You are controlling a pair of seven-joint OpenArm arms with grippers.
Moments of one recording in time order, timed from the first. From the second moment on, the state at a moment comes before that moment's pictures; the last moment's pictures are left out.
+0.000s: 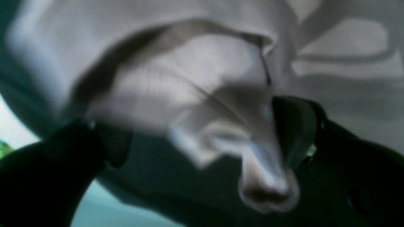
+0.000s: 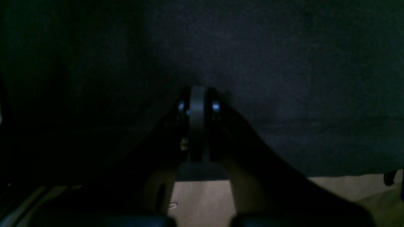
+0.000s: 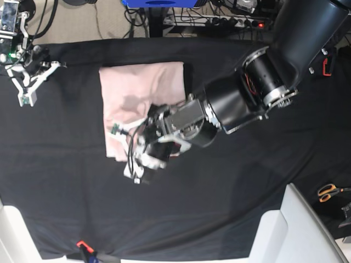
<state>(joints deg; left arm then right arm) -36.7 -2.3 68.7 58.4 14.9 -42.0 42.3 -19.5 11.1 18.7 86.8 9.7 16.6 -46.4</state>
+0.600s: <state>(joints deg) -22.6 -10.8 33.1 79.7 15.9 -42.0 54.5 -16.1 11.4 13.6 91.7 9.4 24.2 -46.6</state>
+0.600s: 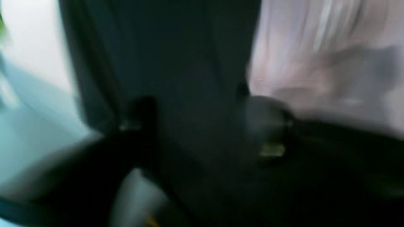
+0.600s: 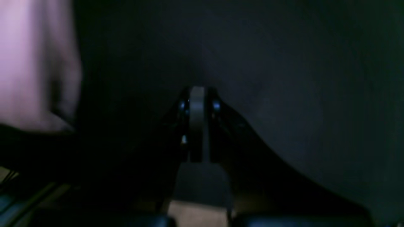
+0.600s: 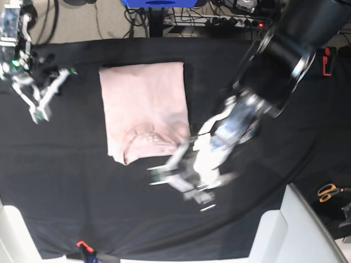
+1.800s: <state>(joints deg) 19.5 -14.9 -10.8 91.8 14.9 -42.0 45.9 14.9 8.0 -8.8 65.0 9.4 24.5 -43.5</state>
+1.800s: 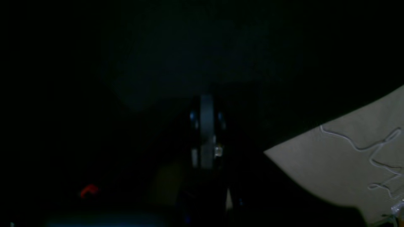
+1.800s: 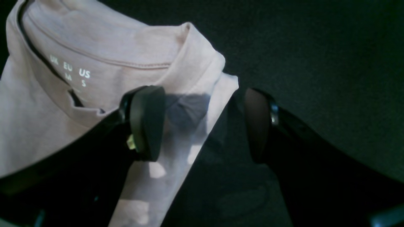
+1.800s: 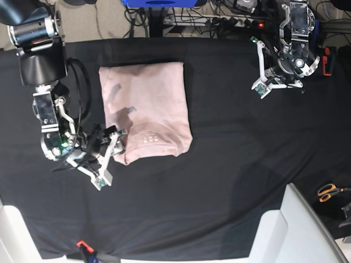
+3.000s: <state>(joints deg) 19.3 -14.8 -10.8 91.1 14.9 -42.0 45.9 20.3 7.3 -8.8 57.6 9.5 24.3 -43.4</state>
